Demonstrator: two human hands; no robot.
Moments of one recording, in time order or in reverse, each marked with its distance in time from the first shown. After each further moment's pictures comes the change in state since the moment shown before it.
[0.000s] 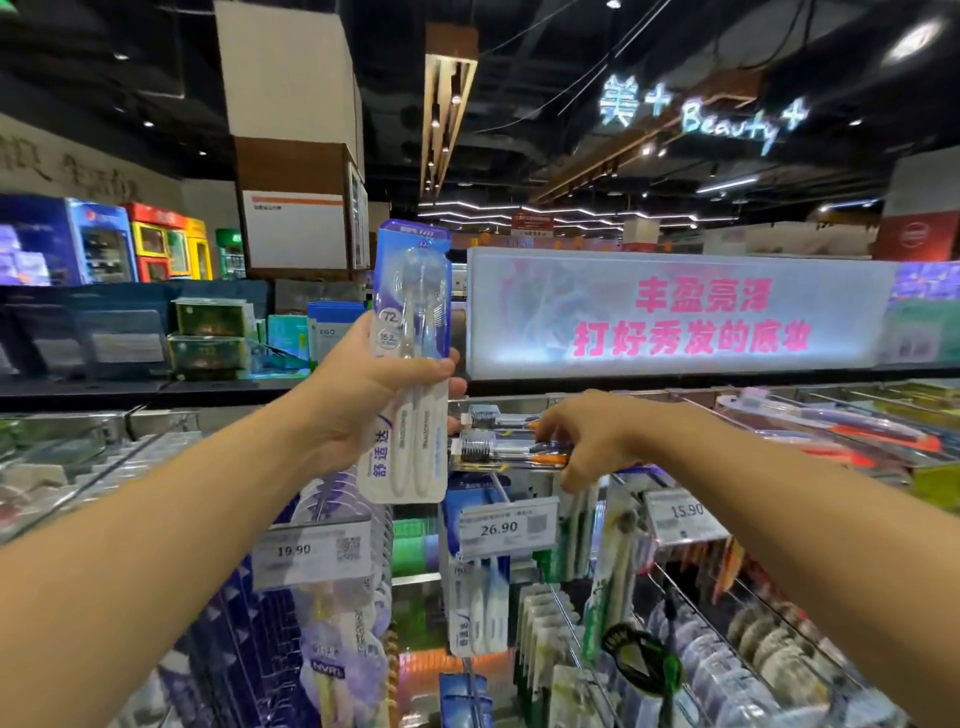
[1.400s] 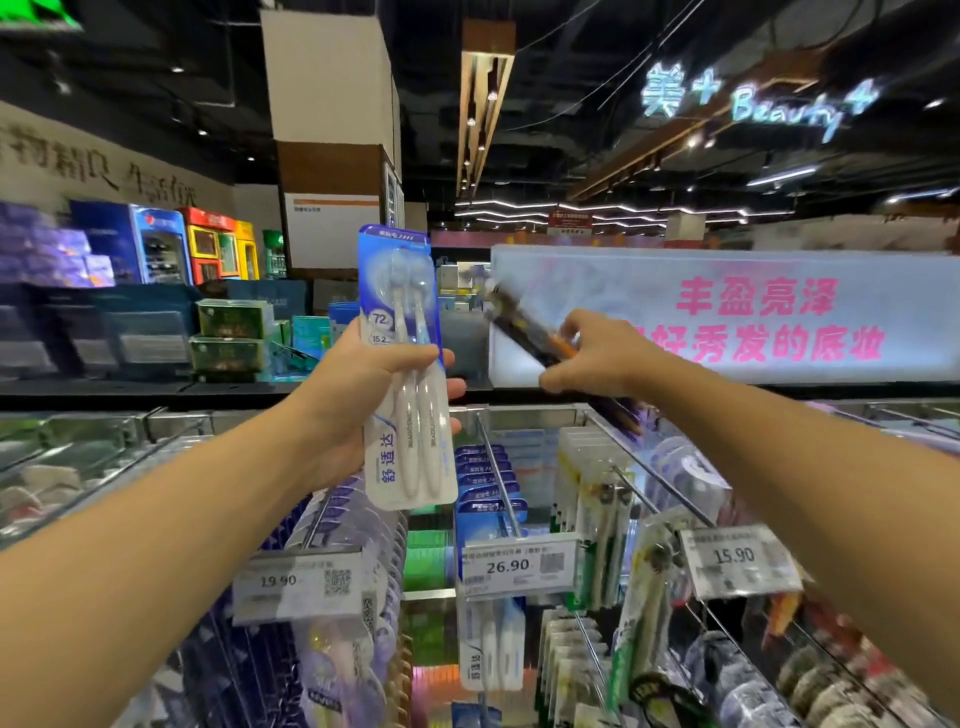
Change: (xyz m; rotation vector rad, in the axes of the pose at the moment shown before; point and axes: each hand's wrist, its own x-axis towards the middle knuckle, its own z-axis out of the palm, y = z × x) left_hand 0.019 -0.003 -0.001 -0.069 0.162 -0.036; right_hand 0.055 0.014 -0.046 0.365 0.422 0.056
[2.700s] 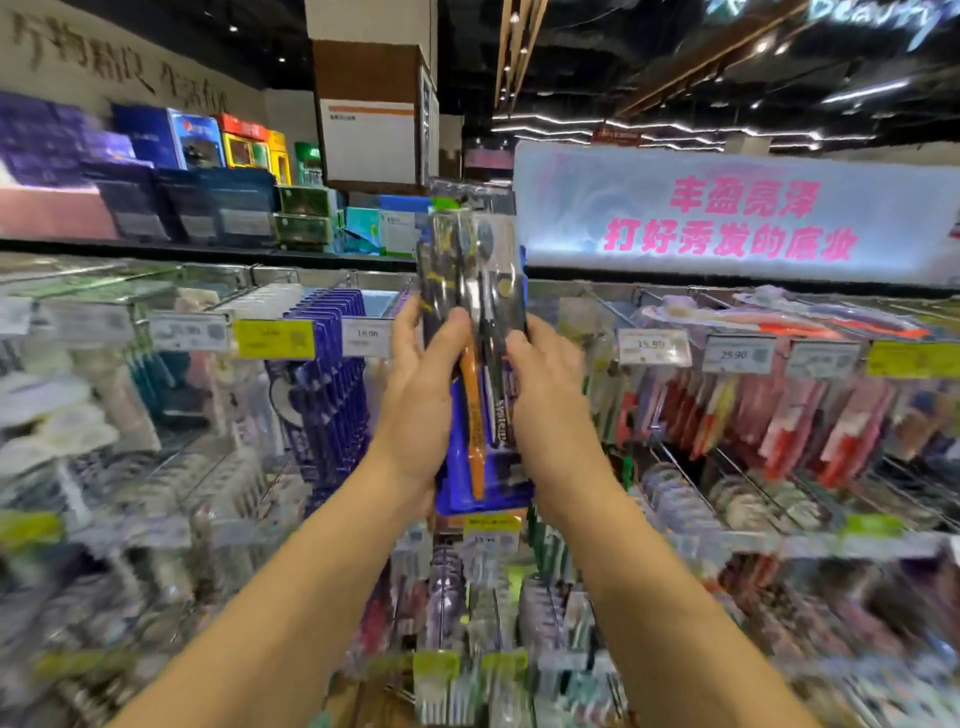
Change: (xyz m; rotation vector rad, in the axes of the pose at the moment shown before) left_hand -0.226 -0.076 0.066 -0.245 0.137 0.192; right_hand -0.307 -0.117 0.082 0.957 0.207 0.013
